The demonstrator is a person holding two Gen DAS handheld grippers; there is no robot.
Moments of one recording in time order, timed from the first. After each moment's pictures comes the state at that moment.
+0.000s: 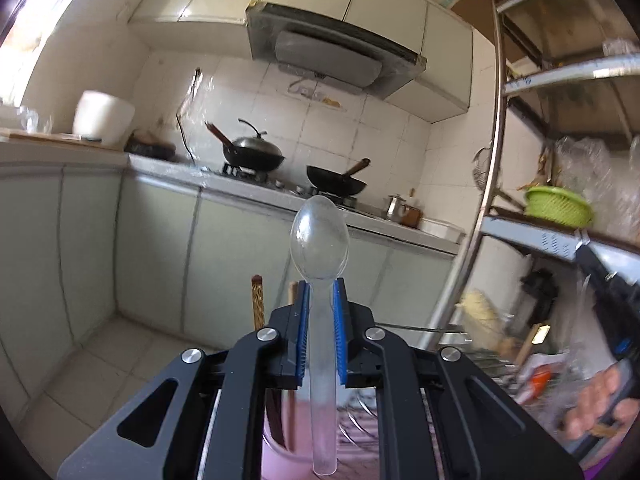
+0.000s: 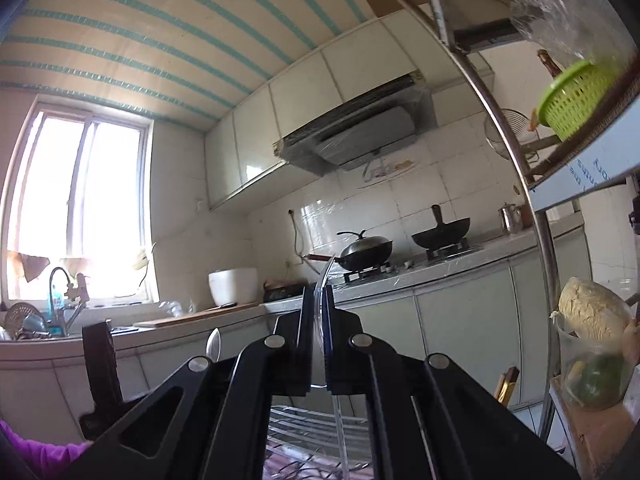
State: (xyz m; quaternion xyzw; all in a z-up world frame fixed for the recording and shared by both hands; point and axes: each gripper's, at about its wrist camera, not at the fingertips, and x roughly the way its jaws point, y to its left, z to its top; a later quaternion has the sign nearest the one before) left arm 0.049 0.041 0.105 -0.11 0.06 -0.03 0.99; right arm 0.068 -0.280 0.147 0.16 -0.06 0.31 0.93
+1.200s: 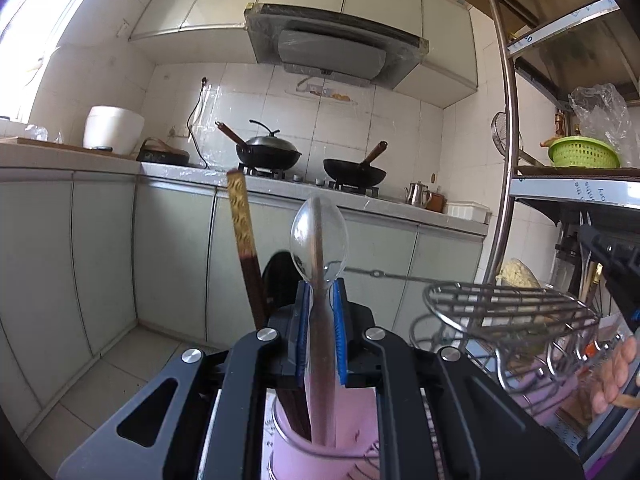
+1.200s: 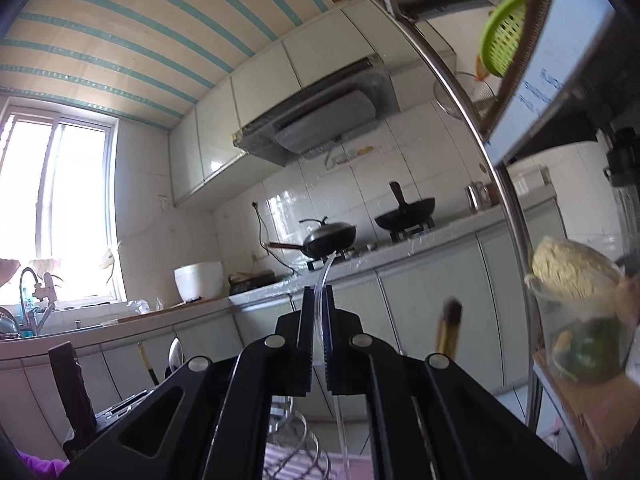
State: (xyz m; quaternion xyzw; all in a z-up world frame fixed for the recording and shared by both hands) left arm 0.068 0.028 0.042 -0.08 0.06 0.01 1.00; right arm 0.116 -0.293 0.088 0.18 -0.03 0.27 0.95
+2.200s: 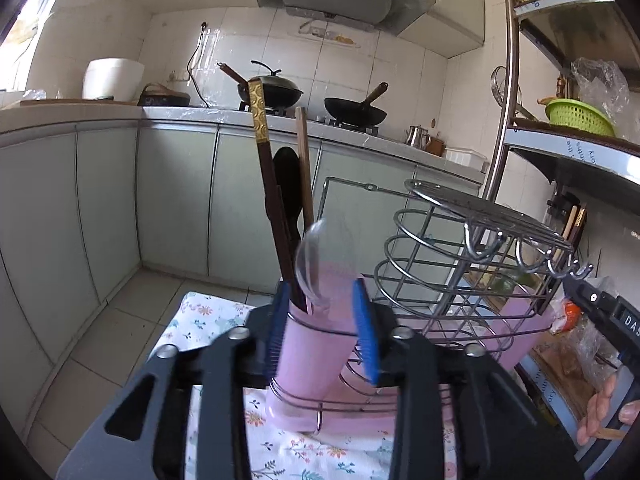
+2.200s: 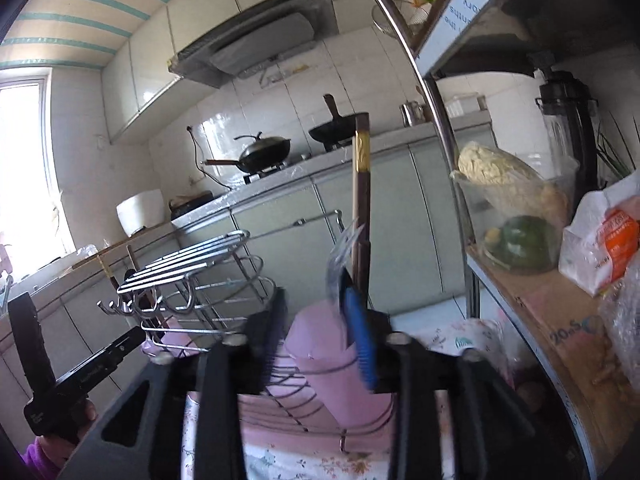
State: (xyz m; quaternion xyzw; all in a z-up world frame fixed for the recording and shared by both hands) left arm 0.032 0.030 0.023 -0.09 0.17 -0.01 0.98; right arm 0.071 -0.287 0.042 0.16 0.15 0.17 0.96
